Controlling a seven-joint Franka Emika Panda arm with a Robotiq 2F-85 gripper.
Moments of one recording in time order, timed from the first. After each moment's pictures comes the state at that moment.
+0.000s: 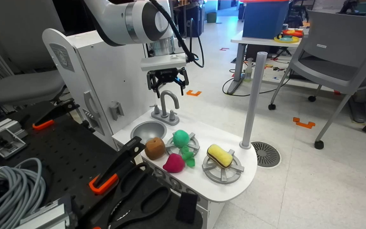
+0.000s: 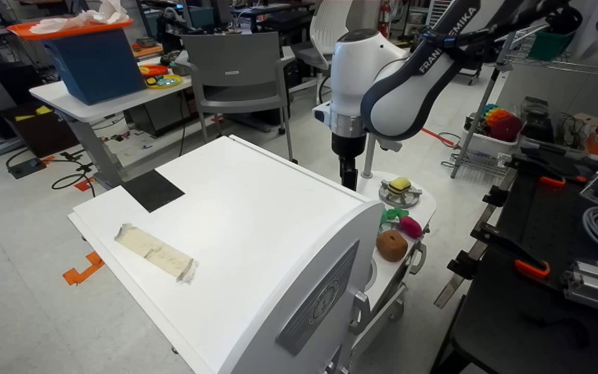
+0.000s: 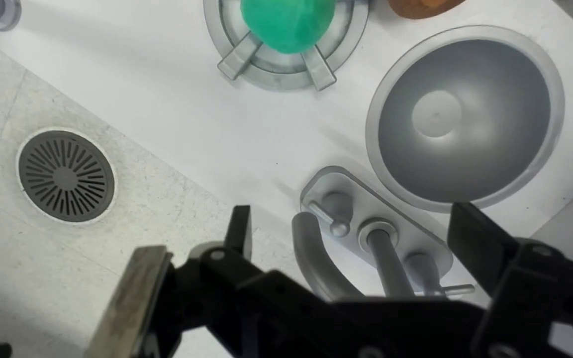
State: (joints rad) arm 0.03 1.00 0.10 -1.63 -0.33 2.63 -0.34
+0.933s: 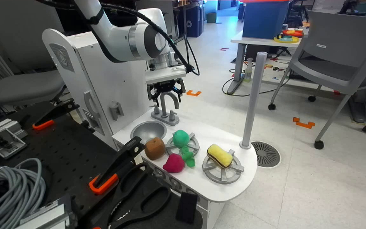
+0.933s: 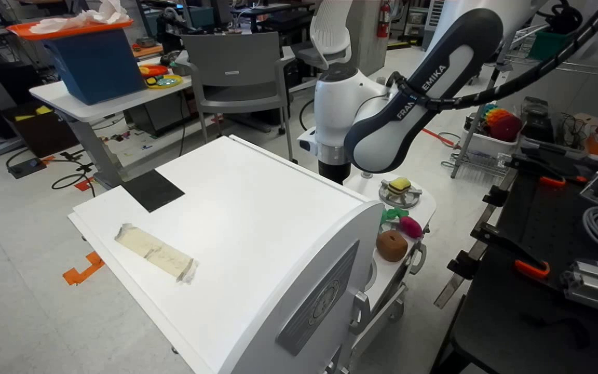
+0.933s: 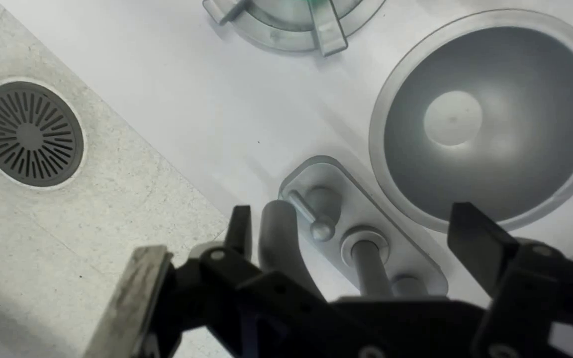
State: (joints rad) arm 0.10 1.18 0.08 -1.43 -0.35 2.62 -0.44
